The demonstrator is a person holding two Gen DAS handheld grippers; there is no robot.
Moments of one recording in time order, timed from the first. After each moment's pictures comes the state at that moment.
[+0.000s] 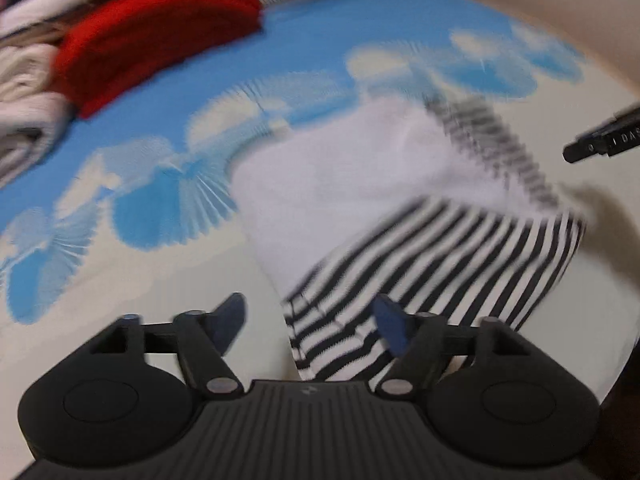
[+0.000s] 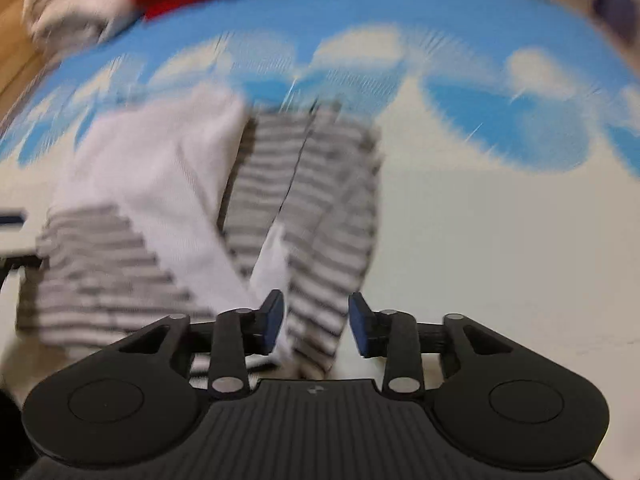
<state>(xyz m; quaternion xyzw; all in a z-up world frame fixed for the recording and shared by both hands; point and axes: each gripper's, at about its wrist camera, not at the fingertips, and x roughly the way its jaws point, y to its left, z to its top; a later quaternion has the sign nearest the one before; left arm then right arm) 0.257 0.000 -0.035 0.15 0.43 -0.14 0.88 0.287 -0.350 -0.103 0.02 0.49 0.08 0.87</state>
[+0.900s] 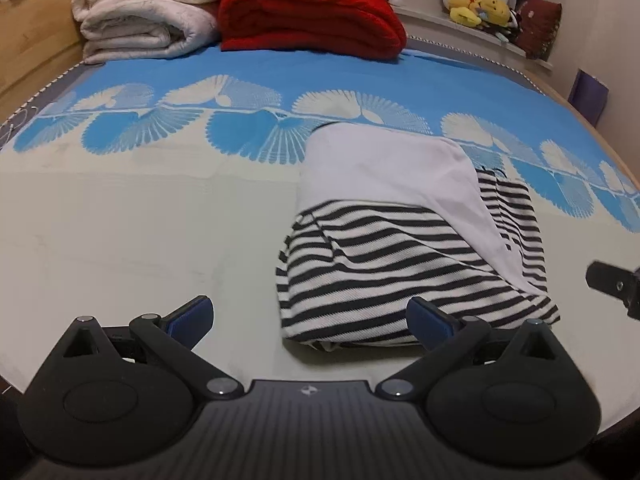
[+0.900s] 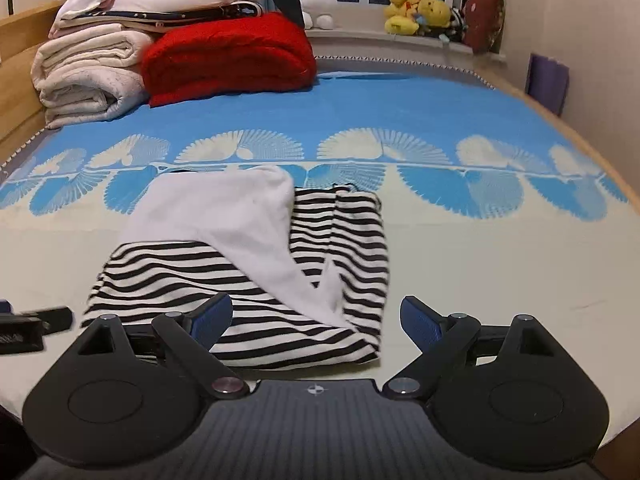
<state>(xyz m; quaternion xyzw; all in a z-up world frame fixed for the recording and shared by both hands) 0.153 -0.016 -0.020 -0.04 0.43 0.04 0.90 0.159 -0.278 -0.057 0.01 0.36 0.03 0.93</state>
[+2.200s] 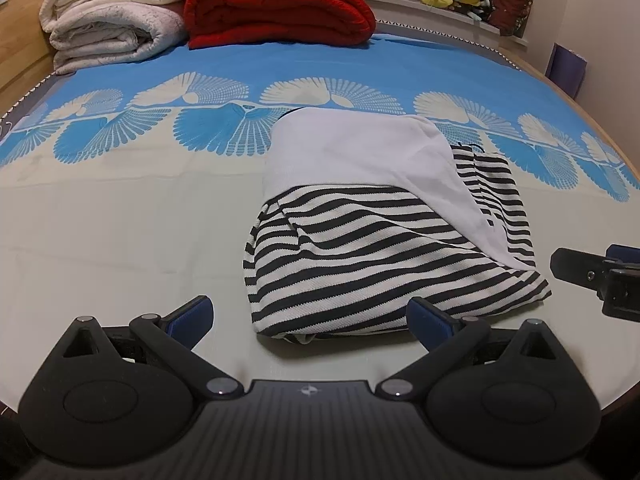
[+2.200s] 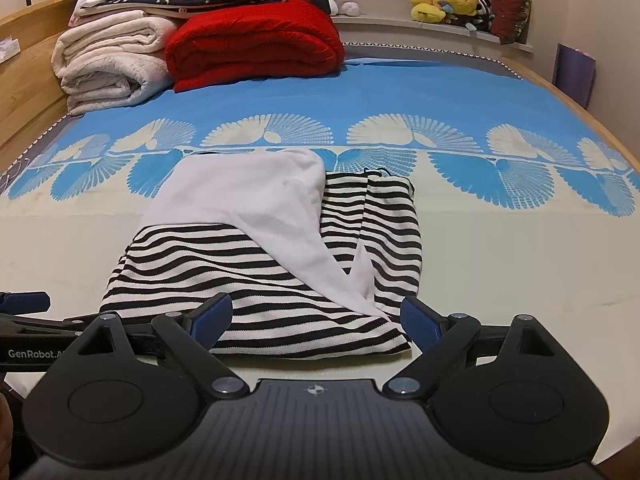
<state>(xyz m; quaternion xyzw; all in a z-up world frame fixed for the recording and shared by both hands) 0.161 -0.033 -0.034 -0.02 0.44 0.00 0.90 0.164 -0.270 -0.068 0.01 0.38 0.07 0.92</state>
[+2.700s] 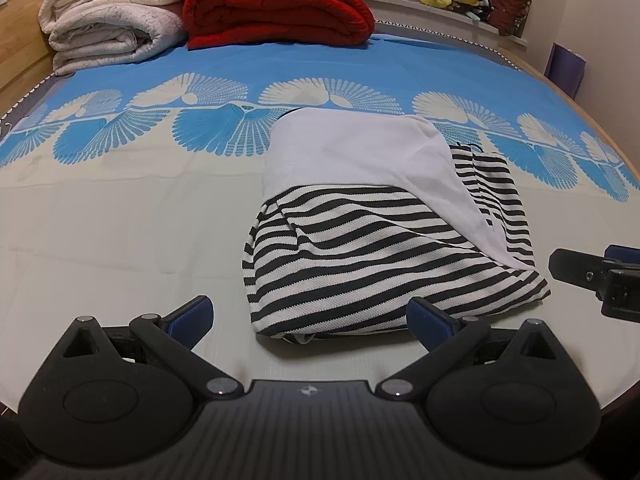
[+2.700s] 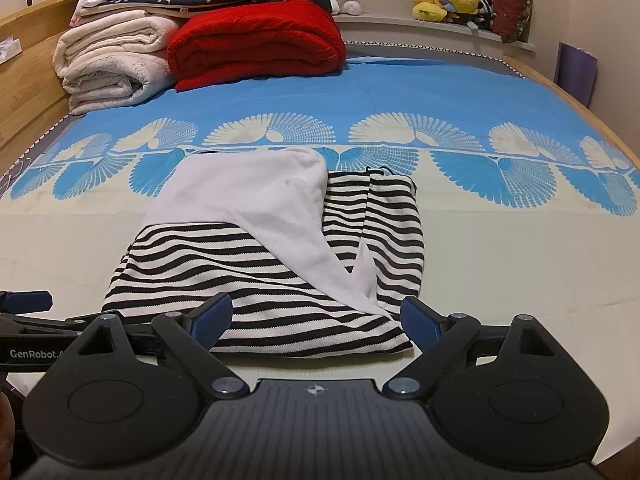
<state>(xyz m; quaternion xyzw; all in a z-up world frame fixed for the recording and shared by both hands) 0.160 -0.033 -0.034 -0.02 0.44 0.00 0.90 0.164 -0.269 -0.069 0.01 0.38 0.07 0.92</state>
